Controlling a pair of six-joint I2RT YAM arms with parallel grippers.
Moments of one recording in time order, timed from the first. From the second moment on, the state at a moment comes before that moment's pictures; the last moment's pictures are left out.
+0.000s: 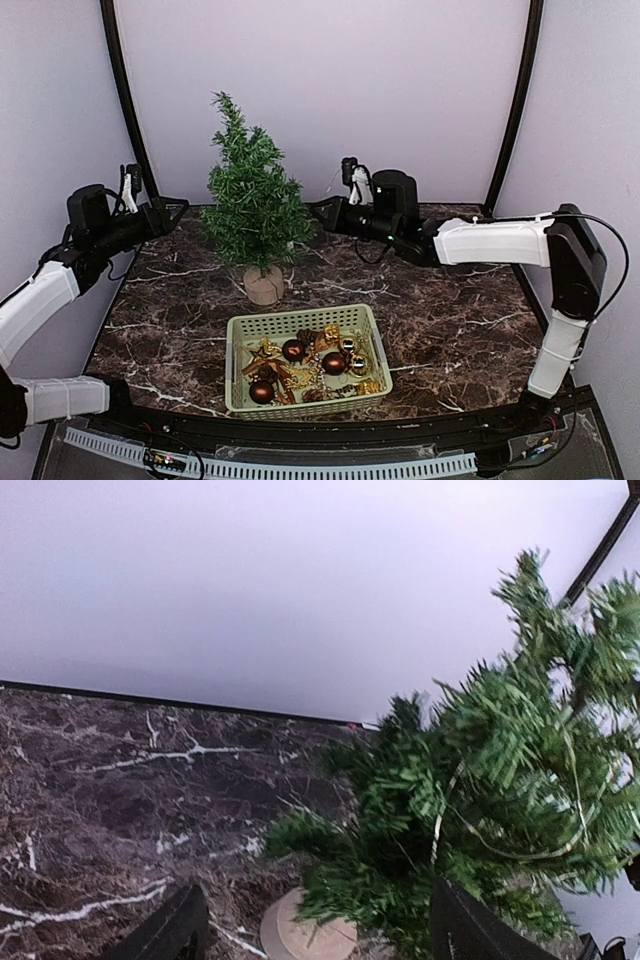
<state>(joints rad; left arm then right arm) -0.07 1.01 0.76 0.04 0.43 -0.42 0.81 1.80 1.27 0.37 -0.13 0.61</state>
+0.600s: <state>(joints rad) -0.27 0.89 0.70 -0.11 0.45 -0.48 0.77 1.59 1.12 0.21 -0.09 0.55</state>
